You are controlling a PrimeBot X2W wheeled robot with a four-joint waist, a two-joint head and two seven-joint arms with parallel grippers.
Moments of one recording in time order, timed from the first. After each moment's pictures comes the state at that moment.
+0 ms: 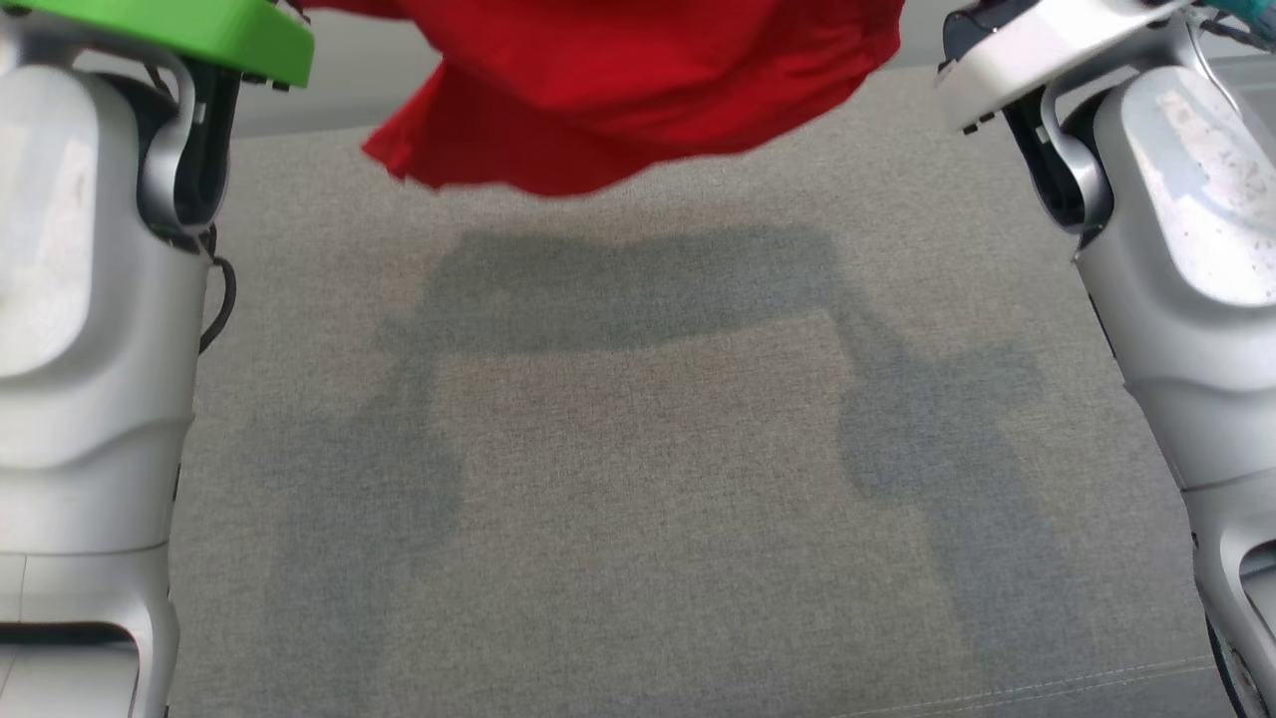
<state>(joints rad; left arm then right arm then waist) -1.05 0.24 -0.27 0.40 -0.38 -0.13 -0.17 -1.05 -0.24 0.35 0.51 0.24 0.13 -0.21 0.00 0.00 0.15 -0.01</state>
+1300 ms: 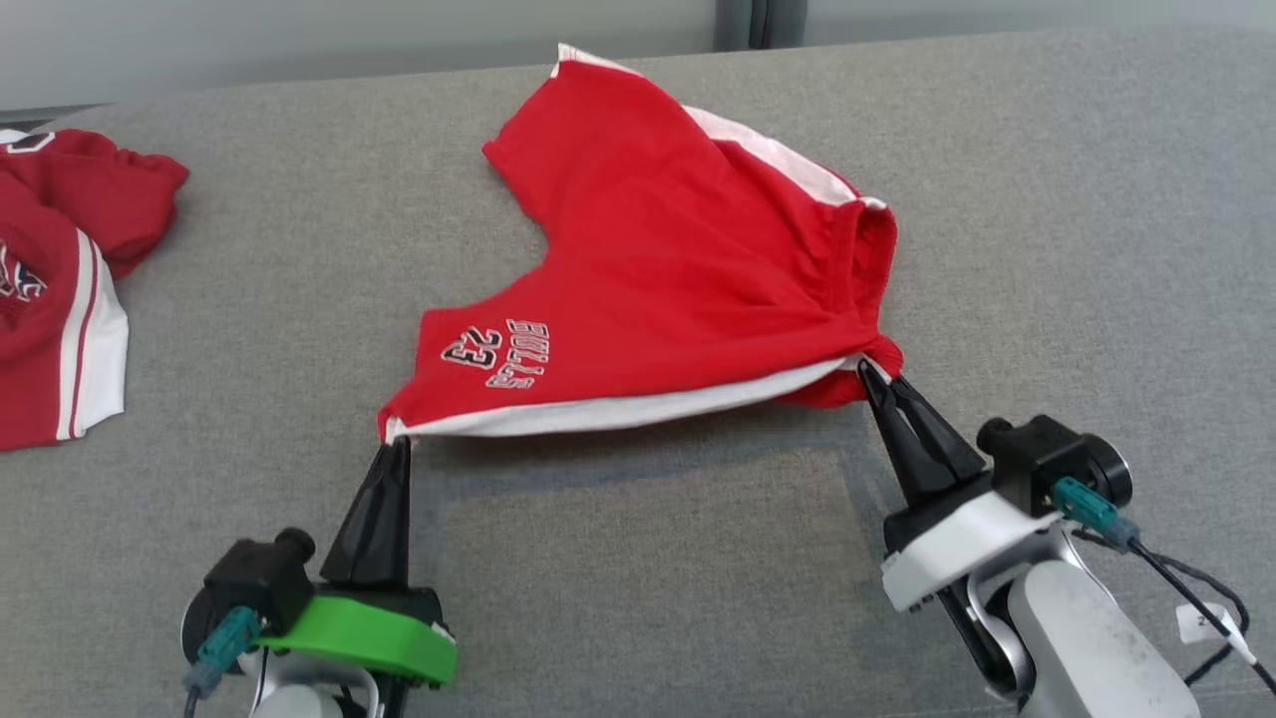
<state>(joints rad) -0.13 0.11 -0.18 0.24 -0.37 -0.12 -0.26 -0.29 -0.18 0.32 0.28 0.24 0.13 -0.26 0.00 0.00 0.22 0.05</state>
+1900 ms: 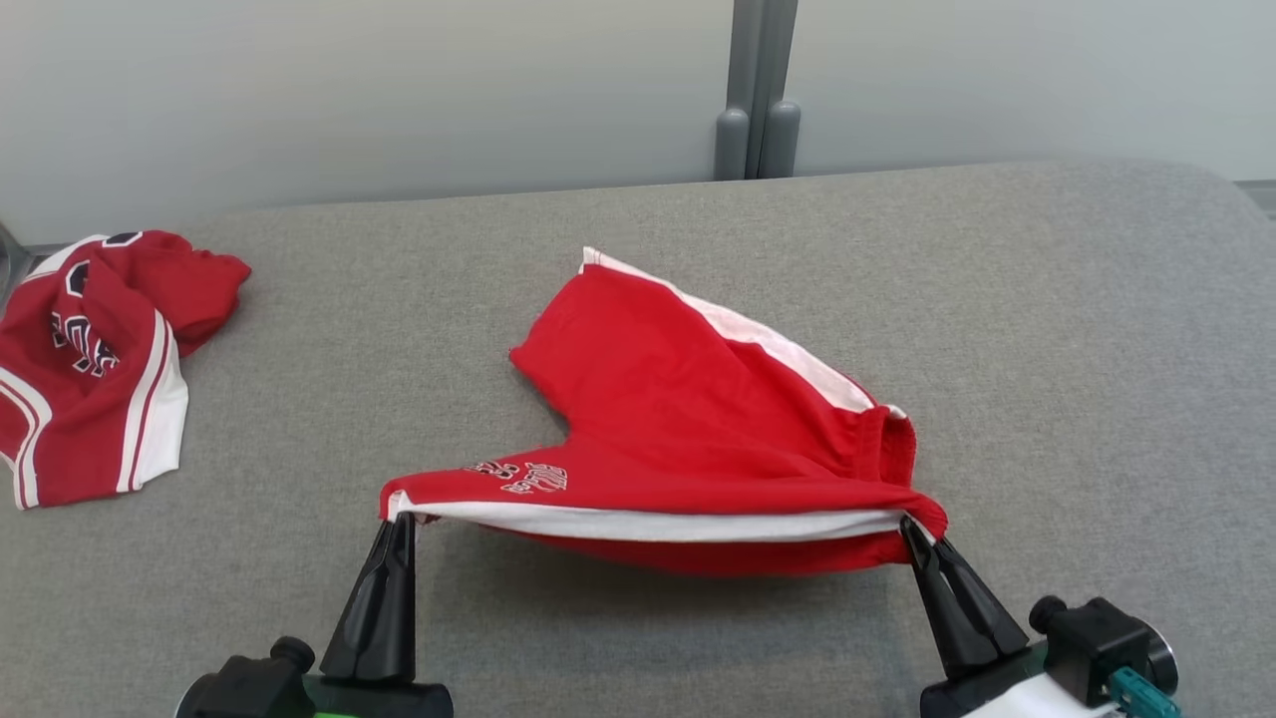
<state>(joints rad) 0.14 0.07 -0.17 -0.05 -0.30 -0.10 -0.26 0.11 -0.12 0.21 0.03 0.21 0.13 -0.26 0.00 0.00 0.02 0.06</state>
